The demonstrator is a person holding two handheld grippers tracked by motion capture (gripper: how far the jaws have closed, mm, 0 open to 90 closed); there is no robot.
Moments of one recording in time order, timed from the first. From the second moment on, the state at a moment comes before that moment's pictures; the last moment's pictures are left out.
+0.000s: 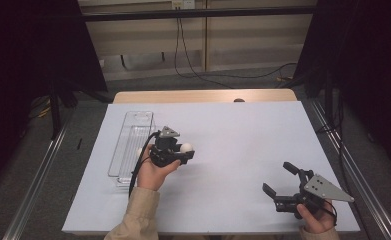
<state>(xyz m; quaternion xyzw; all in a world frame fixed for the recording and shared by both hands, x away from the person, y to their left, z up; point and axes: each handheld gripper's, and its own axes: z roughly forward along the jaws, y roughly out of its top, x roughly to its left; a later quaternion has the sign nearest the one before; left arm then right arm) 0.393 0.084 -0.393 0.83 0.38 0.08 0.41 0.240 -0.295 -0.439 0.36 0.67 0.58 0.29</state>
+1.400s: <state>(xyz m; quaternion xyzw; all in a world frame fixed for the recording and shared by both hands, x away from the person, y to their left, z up) 0.394 0.118 -0.382 0.81 0.41 0.09 0.41 0.240 -0.295 -0.439 0.36 0.67 0.58 0.29</state>
